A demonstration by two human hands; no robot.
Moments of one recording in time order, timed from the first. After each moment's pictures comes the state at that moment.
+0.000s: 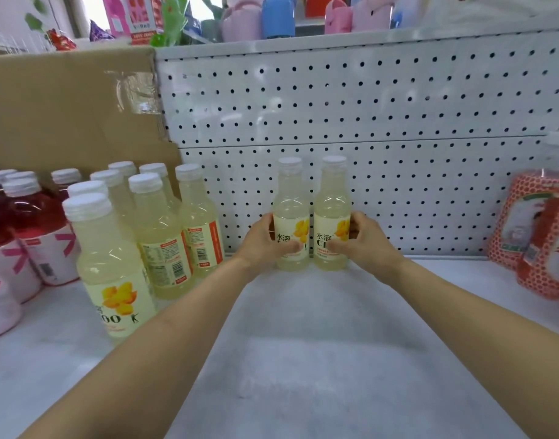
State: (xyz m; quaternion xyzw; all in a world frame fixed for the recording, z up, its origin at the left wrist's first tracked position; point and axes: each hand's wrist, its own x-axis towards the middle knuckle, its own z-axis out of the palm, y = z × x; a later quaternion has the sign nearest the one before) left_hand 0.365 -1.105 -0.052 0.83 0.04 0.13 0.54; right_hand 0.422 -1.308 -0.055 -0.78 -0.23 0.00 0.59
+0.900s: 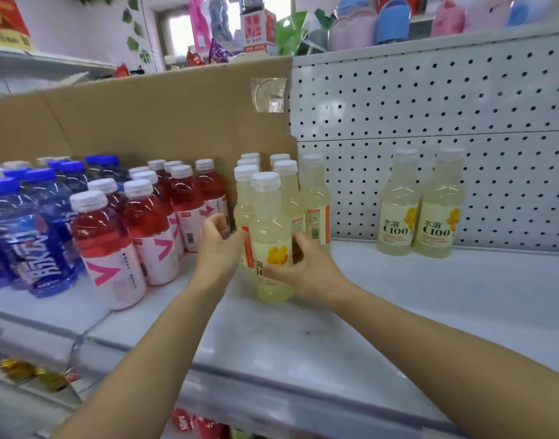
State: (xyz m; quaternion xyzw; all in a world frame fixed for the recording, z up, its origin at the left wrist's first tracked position) left_hand 0.169 -0.951 -0.036 0.74 0.24 0.35 0.52; right_hand 0.239 -1.101 -0.061 -0.77 -0.35 0.07 0.53
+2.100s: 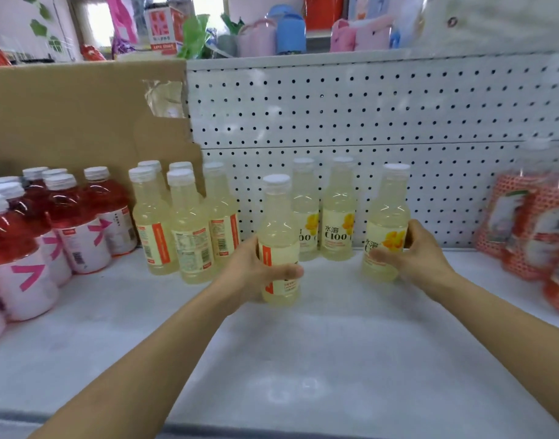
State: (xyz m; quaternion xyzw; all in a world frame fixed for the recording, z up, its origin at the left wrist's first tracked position) left_hand 0.257 -1.099 -0.047 0.82 0.06 0.10 0.57; right_hand 0.371 -1.369 -0.062 -0.81 -0.13 -0.09 0.56
